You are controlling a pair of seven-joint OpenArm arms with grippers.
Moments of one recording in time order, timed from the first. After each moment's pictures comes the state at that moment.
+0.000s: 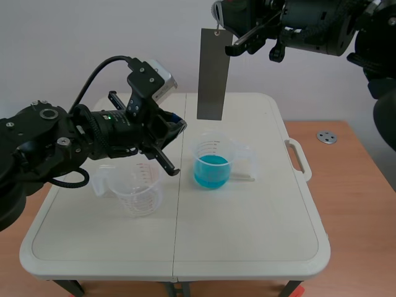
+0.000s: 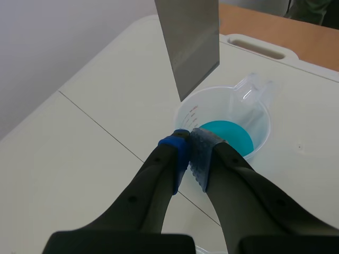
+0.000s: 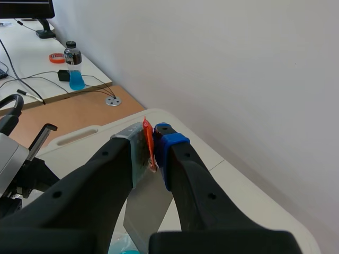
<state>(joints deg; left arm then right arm) -13.5 -22.0 30.9 80.7 -6.5 -21.5 5.4 17.0 11.6 -3.6 94.7 19.0 45.1 -18.6</state>
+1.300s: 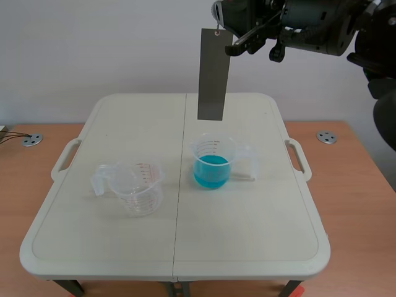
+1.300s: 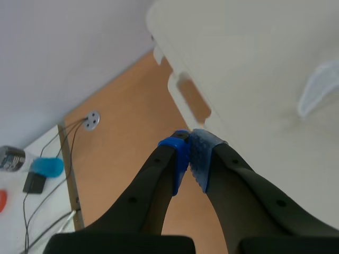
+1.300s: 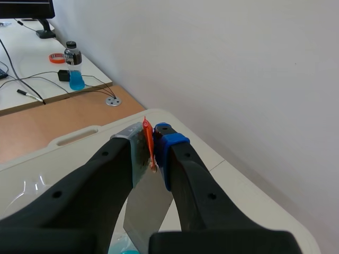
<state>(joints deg) 35.0 -61.1 -6.9 92.8 -28.6 -8.9 -5.2 17.0 11.6 -3.6 94.7 19.0 45.1 -18.6</state>
